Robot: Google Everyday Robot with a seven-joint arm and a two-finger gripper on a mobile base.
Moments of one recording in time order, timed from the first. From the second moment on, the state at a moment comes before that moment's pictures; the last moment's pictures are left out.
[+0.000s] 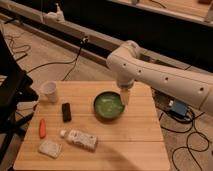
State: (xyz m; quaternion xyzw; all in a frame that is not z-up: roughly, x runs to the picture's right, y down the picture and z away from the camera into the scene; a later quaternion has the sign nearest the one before) arm 0.119 0.018 0.729 -0.25 0.09 0.06 0.96
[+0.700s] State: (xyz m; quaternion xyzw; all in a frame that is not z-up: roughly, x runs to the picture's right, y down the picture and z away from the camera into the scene) arm 0.104 0.011 0.721 -0.23 0.08 0.06 0.97
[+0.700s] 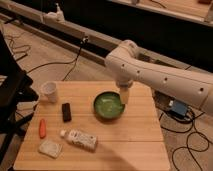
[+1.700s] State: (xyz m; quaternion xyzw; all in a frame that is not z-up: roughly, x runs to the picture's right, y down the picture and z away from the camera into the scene) arm -0.072 0.089 0.692 -0.27 -0.06 -0.04 0.96
